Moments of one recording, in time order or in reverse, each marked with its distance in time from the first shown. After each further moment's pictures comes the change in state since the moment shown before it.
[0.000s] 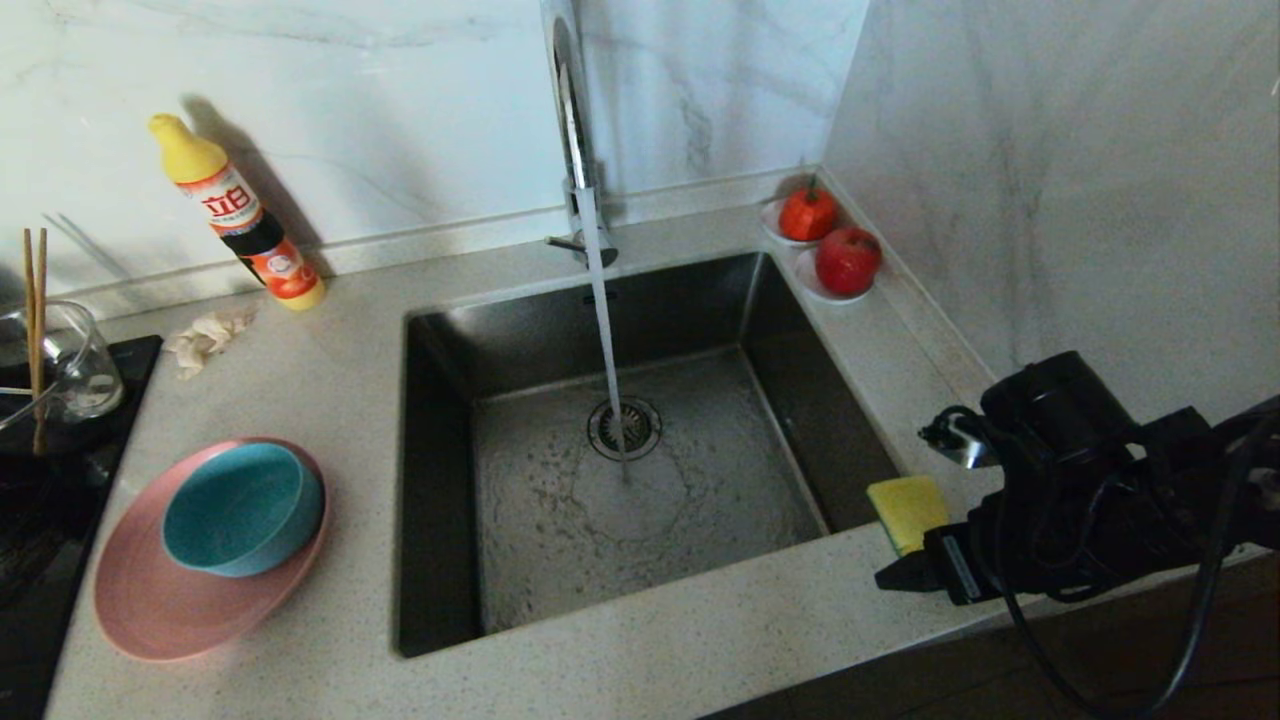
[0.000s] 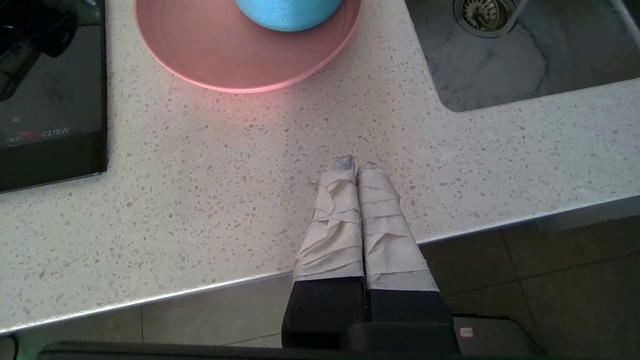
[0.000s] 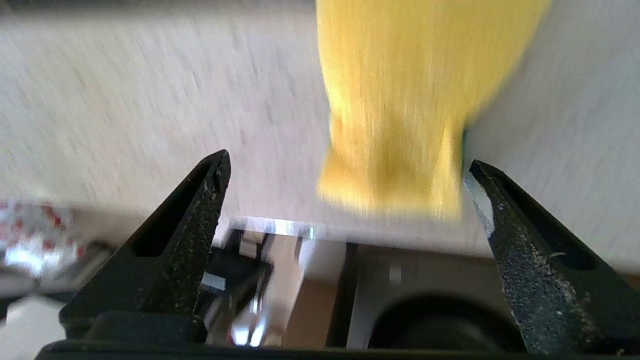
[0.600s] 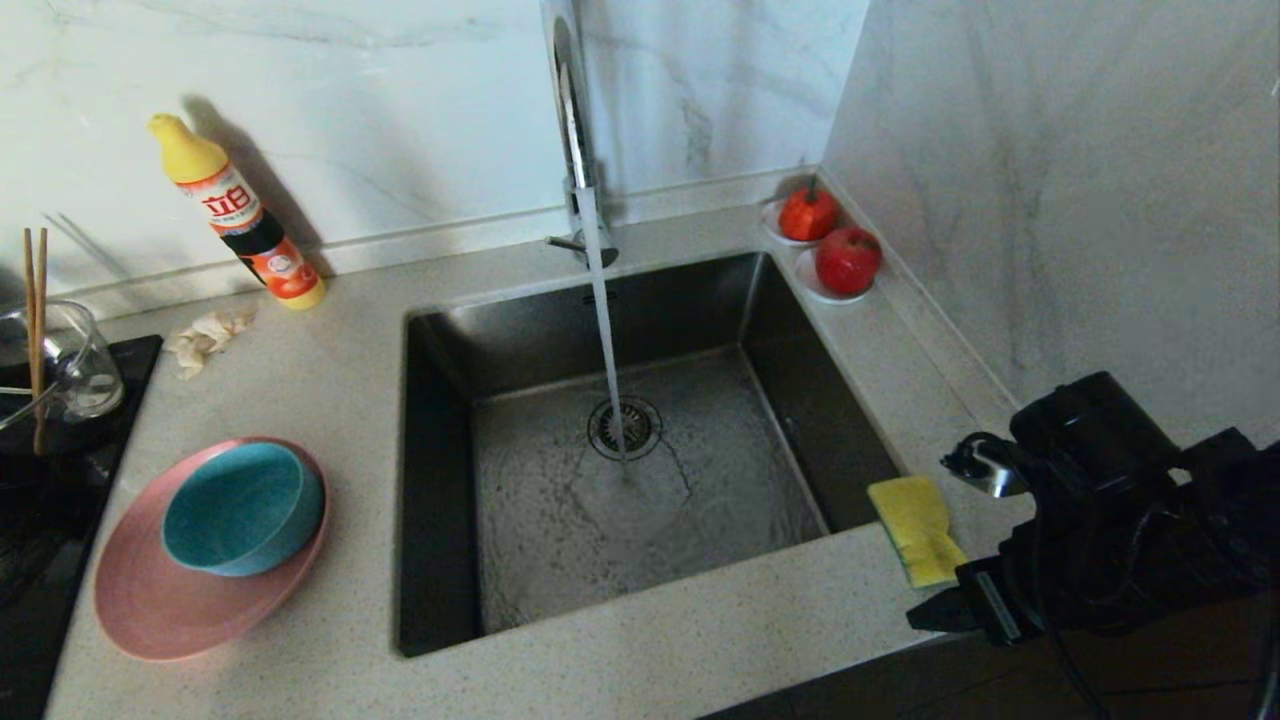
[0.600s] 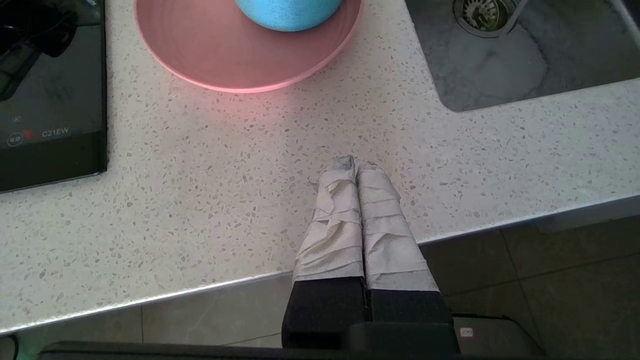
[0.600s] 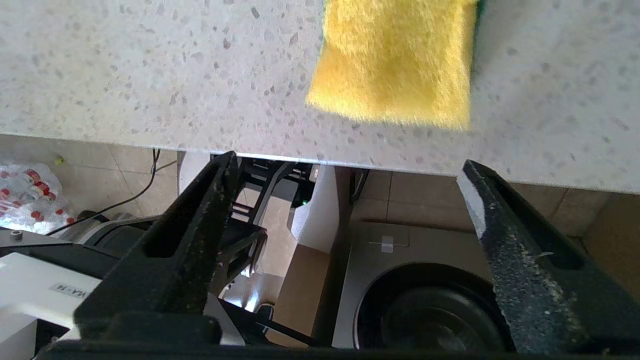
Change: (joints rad) left arm 0.000 0.000 0.000 0.000 0.000 0.000; right arm -0.001 -0.061 0.060 0.074 0.004 -0.025
